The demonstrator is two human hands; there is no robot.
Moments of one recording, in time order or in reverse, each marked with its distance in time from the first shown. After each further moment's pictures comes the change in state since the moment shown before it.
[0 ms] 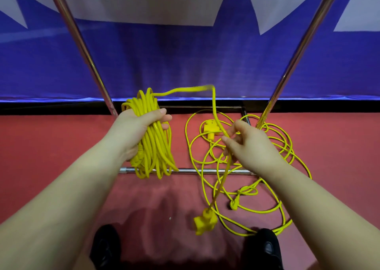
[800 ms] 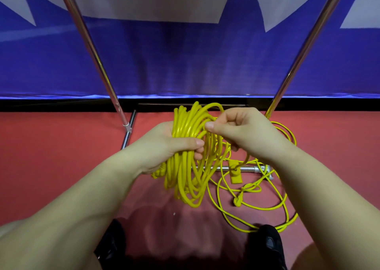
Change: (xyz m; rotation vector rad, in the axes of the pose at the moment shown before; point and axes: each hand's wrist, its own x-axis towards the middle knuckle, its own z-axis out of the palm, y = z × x) left_hand -0.041 -0.013 0.018 0.145 -0.494 -0.011; right_hand -0.004 -0.051 -0.014 0.398 -0.184 -0.088
